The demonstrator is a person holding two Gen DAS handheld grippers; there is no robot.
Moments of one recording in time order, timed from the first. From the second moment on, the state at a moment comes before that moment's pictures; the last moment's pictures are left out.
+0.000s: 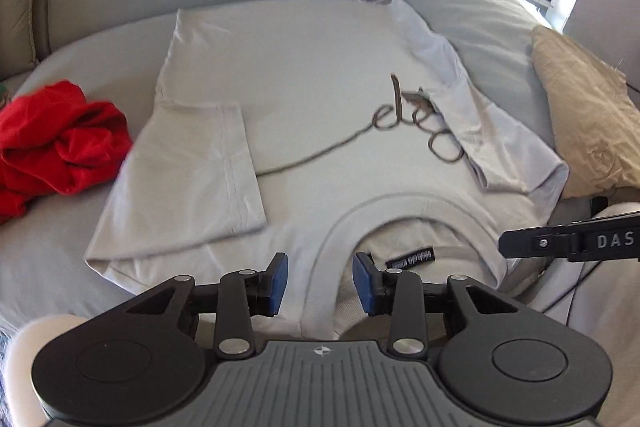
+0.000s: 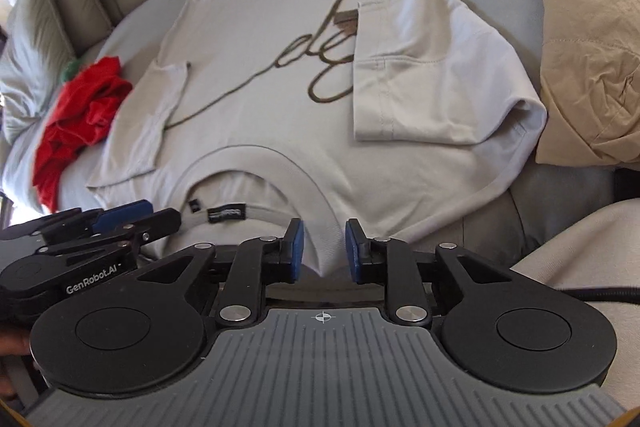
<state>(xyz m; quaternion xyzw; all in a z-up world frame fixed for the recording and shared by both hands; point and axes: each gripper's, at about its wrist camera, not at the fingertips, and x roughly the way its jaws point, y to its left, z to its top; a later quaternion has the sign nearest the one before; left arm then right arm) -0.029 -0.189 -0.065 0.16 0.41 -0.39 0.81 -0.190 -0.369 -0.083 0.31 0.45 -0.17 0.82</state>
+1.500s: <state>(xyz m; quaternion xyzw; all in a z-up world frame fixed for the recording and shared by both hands) 0.388 -0.333 -0.120 0.02 0.43 -0.34 0.84 0.084 -0.749 -0.142 0.36 0.37 -0.28 0.81</state>
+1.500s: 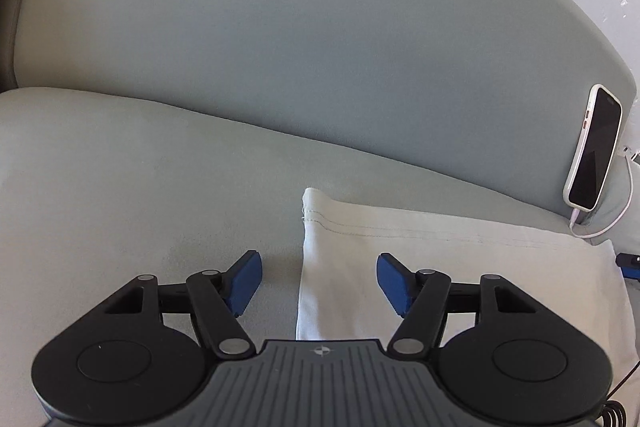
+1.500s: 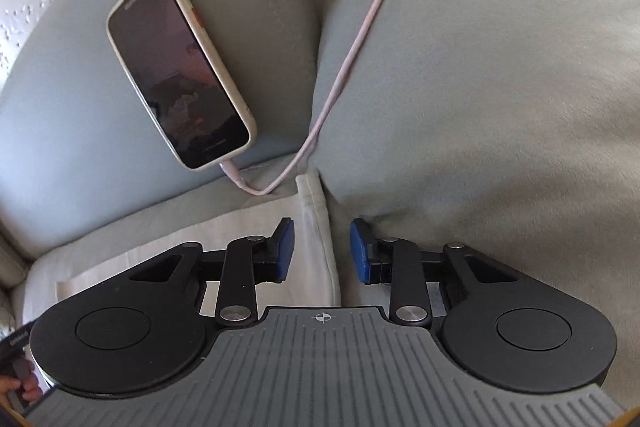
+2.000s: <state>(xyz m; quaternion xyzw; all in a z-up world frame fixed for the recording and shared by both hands) 0.382 -0.345 -0.101 0.07 0.40 -0.31 0.86 0.126 -0.745 -0.143 0.27 0.39 -0.31 0.82</state>
